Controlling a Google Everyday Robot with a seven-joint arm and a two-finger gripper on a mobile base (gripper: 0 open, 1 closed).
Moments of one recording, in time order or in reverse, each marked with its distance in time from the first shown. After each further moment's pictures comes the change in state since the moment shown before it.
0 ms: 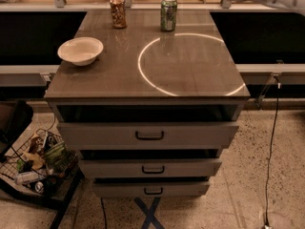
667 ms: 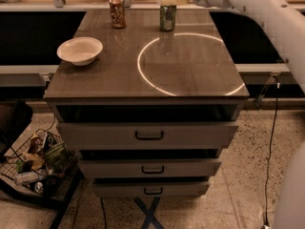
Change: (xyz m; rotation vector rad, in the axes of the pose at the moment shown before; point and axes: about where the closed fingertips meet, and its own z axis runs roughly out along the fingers) arm 0.021 0.021 0.102 -0.069 -0.033 -0.006
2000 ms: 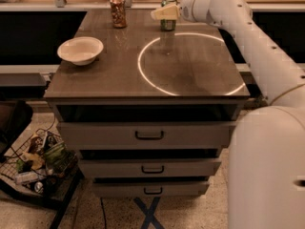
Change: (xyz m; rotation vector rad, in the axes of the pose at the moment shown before) arm 0.072 0.000 0.084 -0.053 0.027 0.082
